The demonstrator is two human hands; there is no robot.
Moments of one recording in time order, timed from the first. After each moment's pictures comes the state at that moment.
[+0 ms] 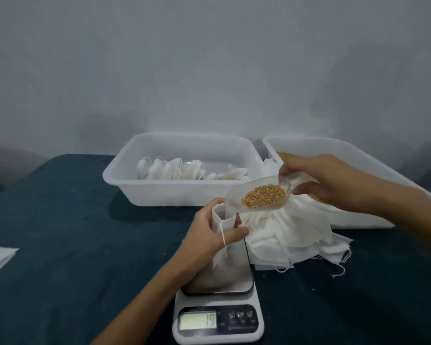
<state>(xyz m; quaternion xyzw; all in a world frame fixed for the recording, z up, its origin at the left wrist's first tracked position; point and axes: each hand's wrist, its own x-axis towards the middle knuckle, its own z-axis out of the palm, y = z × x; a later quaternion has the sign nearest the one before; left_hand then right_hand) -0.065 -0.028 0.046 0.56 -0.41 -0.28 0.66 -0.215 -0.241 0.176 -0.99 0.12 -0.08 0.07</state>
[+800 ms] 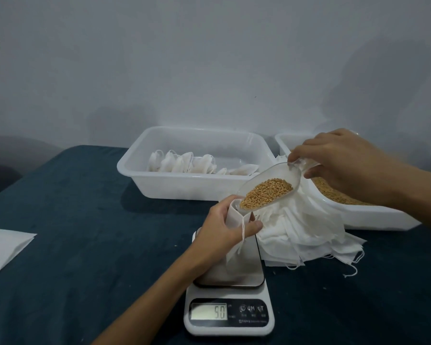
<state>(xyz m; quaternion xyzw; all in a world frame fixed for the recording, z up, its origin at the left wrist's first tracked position) -0.067 -0.029 0.045 0.60 -0.40 -0.26 0.64 -0.201 -0.245 0.182 -0.97 -0.01 -0.19 -0.17</state>
